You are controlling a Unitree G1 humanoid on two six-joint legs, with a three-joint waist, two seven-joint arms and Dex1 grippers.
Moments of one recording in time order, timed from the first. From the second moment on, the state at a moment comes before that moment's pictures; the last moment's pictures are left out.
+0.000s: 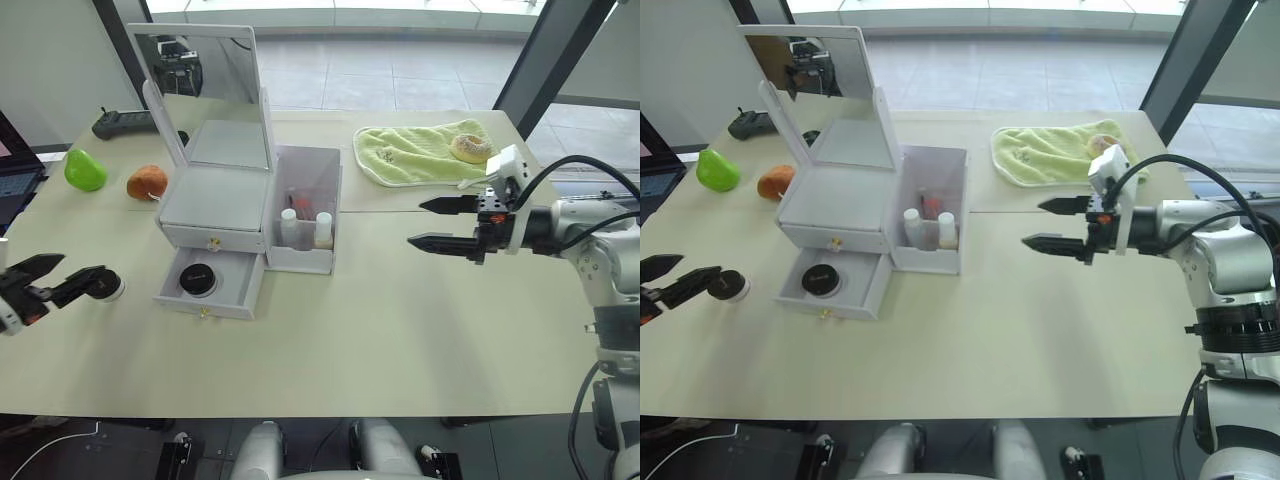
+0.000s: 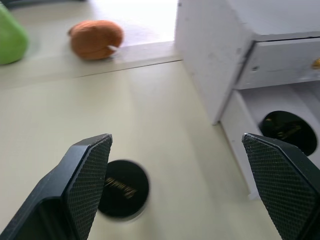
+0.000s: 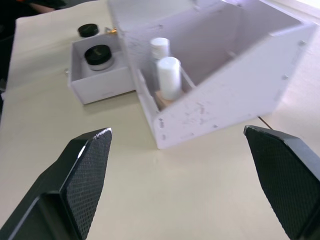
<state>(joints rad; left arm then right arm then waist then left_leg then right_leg) 0.06 0.97 0.73 0.21 -0.51 0.51 -0.96 -0.66 -0.87 -0.01 0.18 0.52 0.57 1.23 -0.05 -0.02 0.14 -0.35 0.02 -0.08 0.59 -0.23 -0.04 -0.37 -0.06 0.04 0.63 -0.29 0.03</state>
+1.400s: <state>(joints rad) 0.09 0.65 0.72 0.11 -0.49 0.42 -0.64 -0.97 -0.62 0.21 -0.08 0.51 0.73 1.35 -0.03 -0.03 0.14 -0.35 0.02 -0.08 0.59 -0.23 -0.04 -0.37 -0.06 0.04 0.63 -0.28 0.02</state>
